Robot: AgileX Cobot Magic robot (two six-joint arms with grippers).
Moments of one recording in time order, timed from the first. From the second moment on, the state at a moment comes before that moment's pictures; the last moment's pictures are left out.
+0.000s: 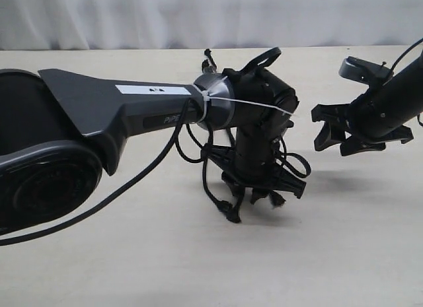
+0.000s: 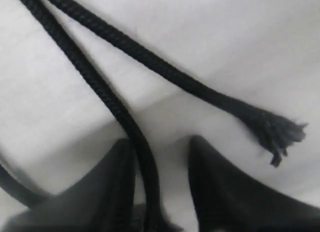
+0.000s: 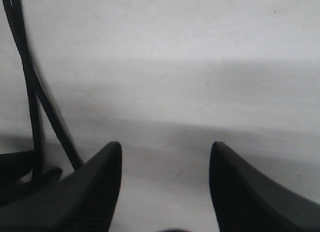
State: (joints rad) left arm -0.76 2.42 -1.90 0.01 1.11 -0.46; right arm -0.02 1.79 -1.06 0.46 0.74 -0.25
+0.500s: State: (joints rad) left arm -0.76 2.20 -1.89 0.28 1.20 -0.42; right arm -0.02 1.79 -1.06 0.46 0.72 -0.25
